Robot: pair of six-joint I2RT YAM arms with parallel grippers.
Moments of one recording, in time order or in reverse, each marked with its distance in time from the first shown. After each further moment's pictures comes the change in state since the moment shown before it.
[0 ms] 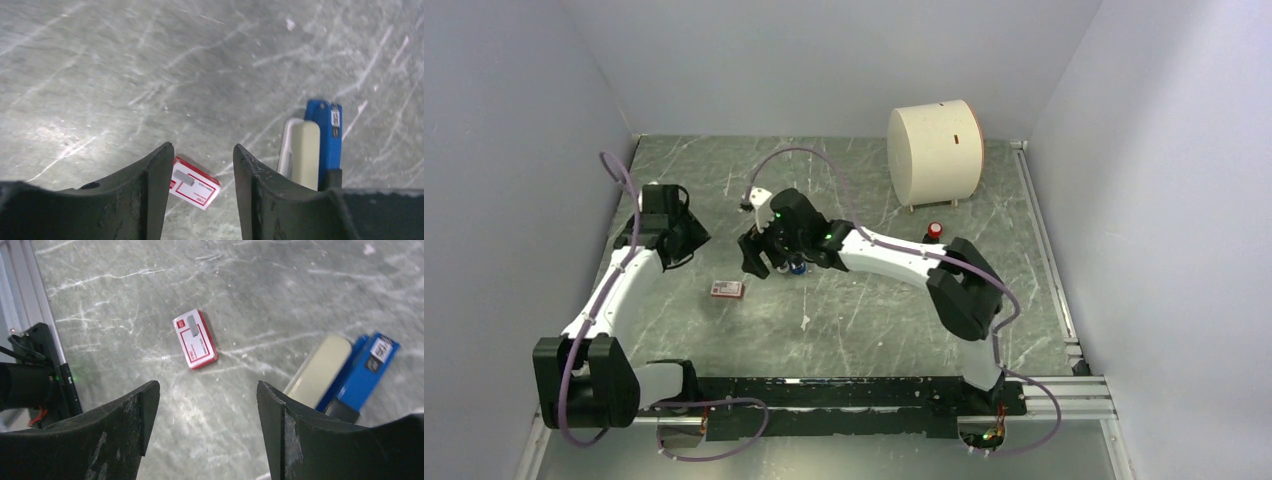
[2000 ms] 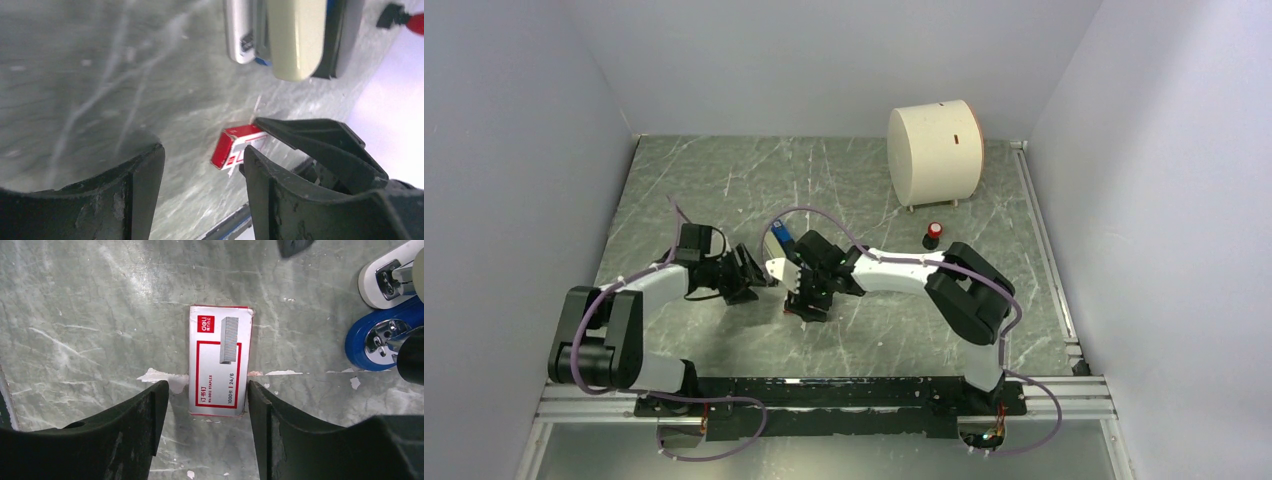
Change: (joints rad) left arm -0.063 0.179 -0.316 0.303 0.678 -0.005; right arm -0.002 -0.019 -0.275 -0.240 -0.104 -0.588
